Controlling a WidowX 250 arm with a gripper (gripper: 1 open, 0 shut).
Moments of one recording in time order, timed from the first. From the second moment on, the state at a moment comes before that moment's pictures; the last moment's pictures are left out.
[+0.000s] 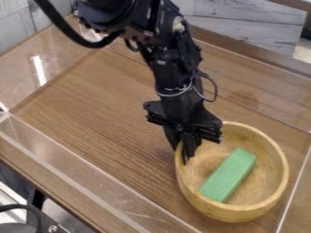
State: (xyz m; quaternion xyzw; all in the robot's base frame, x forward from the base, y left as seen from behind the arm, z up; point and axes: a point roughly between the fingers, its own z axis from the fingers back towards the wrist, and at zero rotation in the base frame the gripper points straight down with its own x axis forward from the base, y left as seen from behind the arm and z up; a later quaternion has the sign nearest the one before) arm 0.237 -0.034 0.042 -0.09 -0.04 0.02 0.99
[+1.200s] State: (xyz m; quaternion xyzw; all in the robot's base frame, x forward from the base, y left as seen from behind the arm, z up) arm 0.232 -0.027 0.059 -0.10 0.01 0.03 0.99
